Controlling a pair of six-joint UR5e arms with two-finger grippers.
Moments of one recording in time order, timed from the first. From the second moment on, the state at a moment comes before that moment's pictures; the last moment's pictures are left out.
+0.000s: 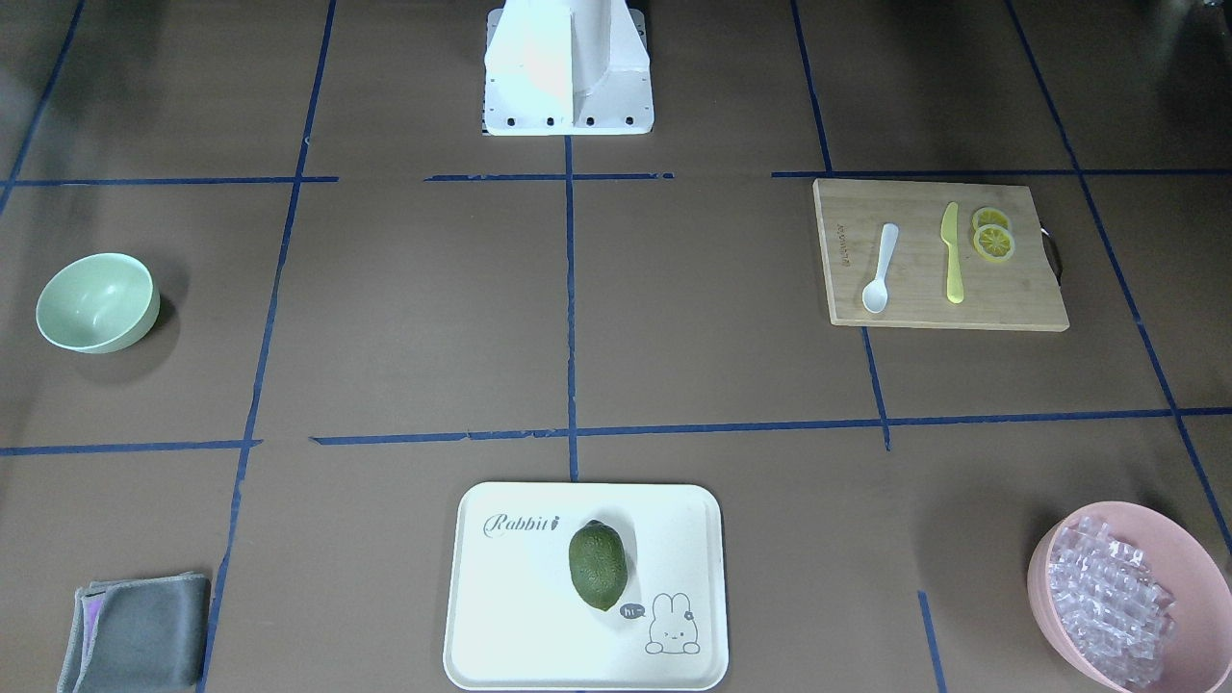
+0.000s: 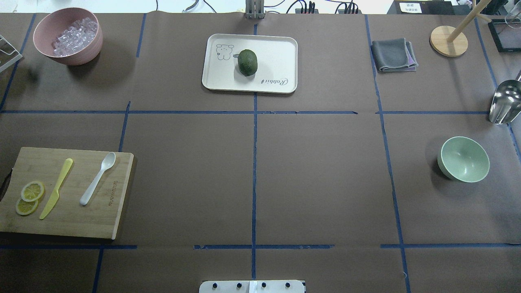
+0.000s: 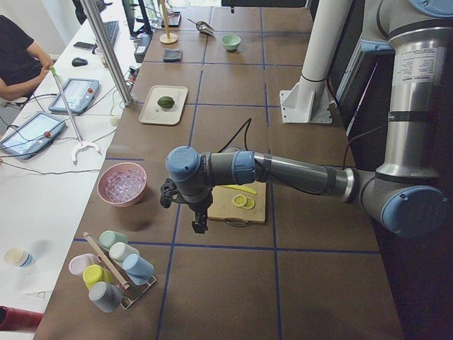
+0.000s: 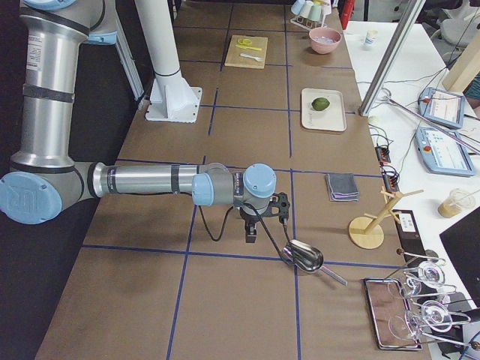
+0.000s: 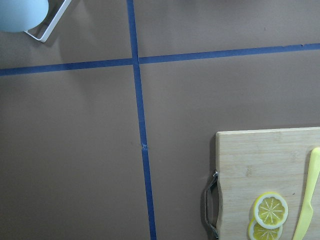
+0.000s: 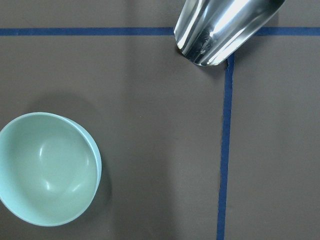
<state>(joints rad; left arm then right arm) -1.55 -1.56 -1.76 -1.29 -2.42 0.16 1.44 -1.74 1.78 -1.54 2.44 0.12</state>
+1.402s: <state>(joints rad) -1.53 -1.55 -1.77 -1.37 -2.43 0.16 1.35 -1.73 1.79 -1.39 2.40 0.22</state>
